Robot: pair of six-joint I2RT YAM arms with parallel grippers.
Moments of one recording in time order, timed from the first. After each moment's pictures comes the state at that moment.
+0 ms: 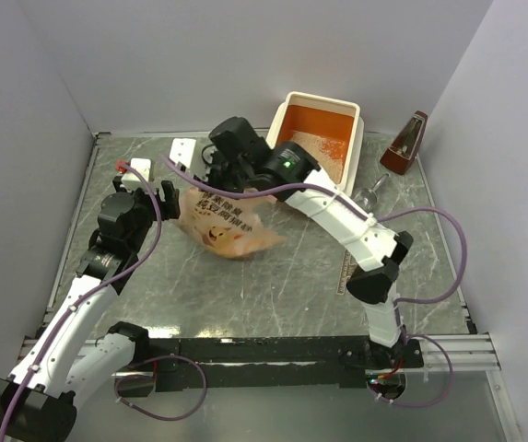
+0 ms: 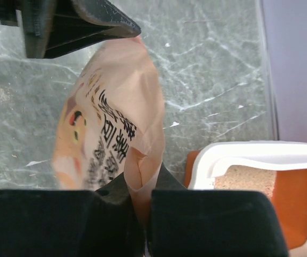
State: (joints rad) left arm -0.30 0.83 0.77 -0.07 -0.16 -0.07; right arm 0.97 1.99 2.42 -1.11 -0.01 -0.55
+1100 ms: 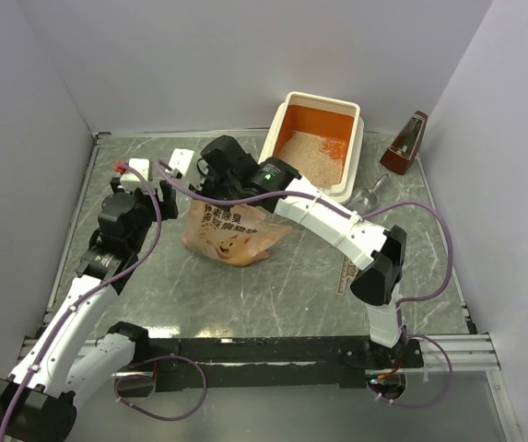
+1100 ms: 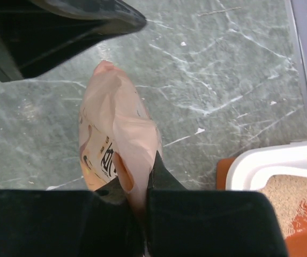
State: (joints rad) left arm -0.30 0.83 0.77 -0.09 -0.20 -0.07; right arm 0.98 1.94 2.13 -0.87 0.00 -0.41
